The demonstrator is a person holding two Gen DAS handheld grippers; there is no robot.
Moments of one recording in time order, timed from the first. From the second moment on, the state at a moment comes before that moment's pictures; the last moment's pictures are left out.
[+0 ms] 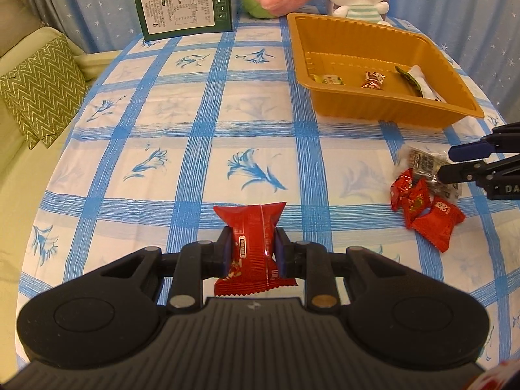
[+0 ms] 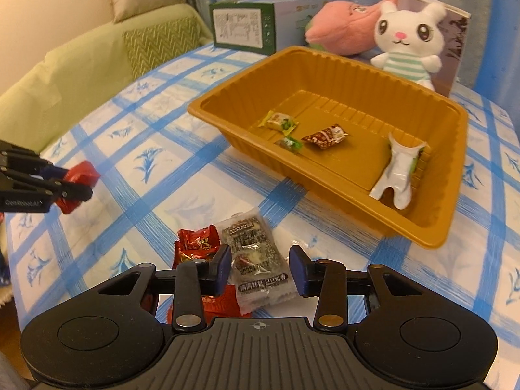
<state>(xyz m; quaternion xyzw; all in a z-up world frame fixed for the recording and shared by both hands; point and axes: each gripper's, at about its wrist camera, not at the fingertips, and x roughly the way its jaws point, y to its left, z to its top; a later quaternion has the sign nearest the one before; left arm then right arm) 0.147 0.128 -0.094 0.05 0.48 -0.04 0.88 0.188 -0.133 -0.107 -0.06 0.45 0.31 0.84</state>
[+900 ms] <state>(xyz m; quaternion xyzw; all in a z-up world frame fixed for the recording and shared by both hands) 0.151 0.119 -0.090 0.05 0.47 -0.05 0.88 0.193 -0.099 -0.124 -0.11 0.45 0.32 0.83</state>
